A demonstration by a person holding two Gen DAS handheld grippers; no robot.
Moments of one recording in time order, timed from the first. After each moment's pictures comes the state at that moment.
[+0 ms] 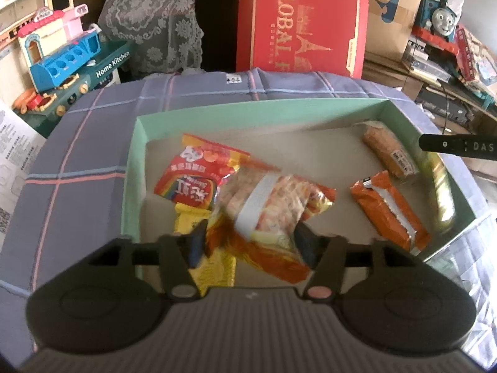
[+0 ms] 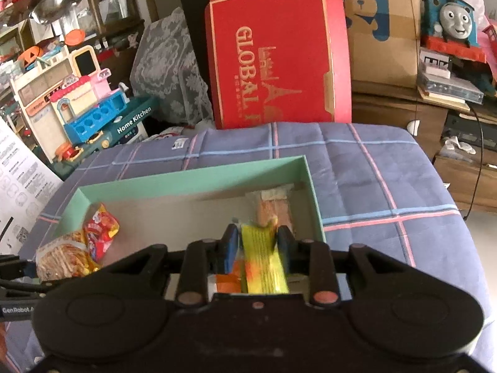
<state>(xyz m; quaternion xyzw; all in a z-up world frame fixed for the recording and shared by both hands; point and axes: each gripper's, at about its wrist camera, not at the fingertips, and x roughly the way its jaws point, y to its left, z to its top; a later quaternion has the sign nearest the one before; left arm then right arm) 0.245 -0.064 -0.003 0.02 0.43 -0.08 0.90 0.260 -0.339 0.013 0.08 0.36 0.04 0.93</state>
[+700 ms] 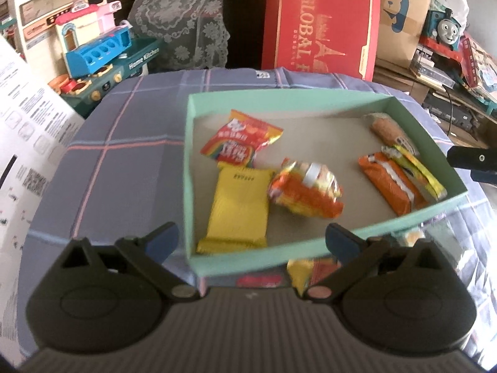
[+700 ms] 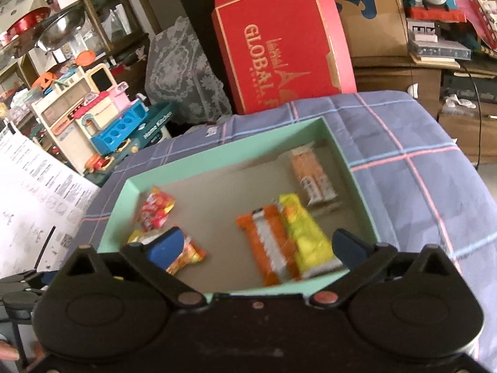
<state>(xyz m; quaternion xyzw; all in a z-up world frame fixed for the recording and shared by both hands) 0.166 -0.018 0.014 0.01 0.43 -0.05 0.90 0.167 -0.325 0.033 0.16 0.37 0.06 0.91</state>
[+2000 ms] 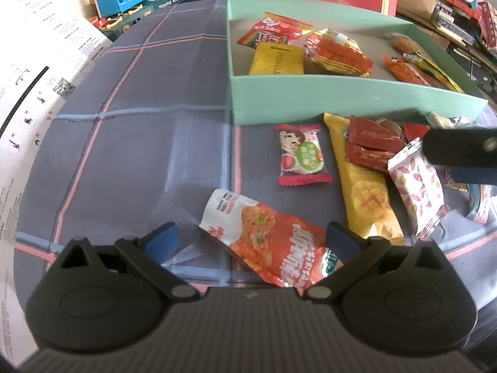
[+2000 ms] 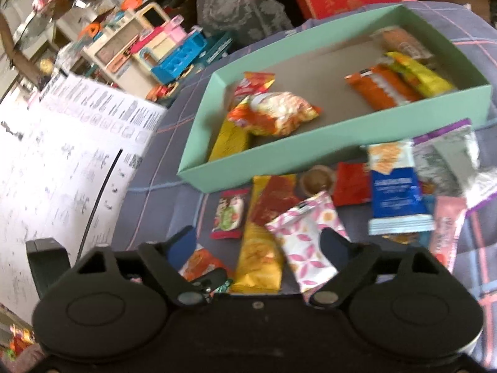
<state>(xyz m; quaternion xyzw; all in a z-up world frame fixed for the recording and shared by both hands) 0.073 0.007 -0.050 0.01 0.49 -0.01 0.87 0.085 -0.226 0.003 0.20 0.46 0.19 0.84</state>
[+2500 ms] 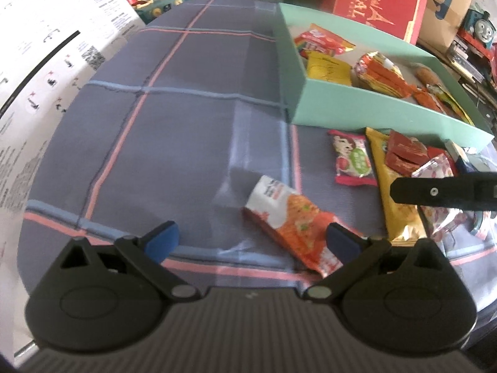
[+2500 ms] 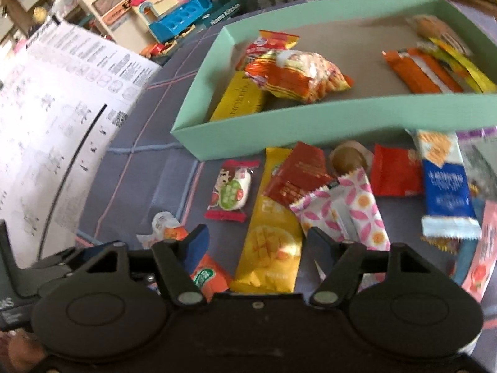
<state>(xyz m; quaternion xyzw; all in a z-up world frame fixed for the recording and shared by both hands) 0.058 0.070 -0.052 -0.06 0.48 0.00 0.87 0.098 -0.171 -0.021 0.11 0.50 0.18 0.84</state>
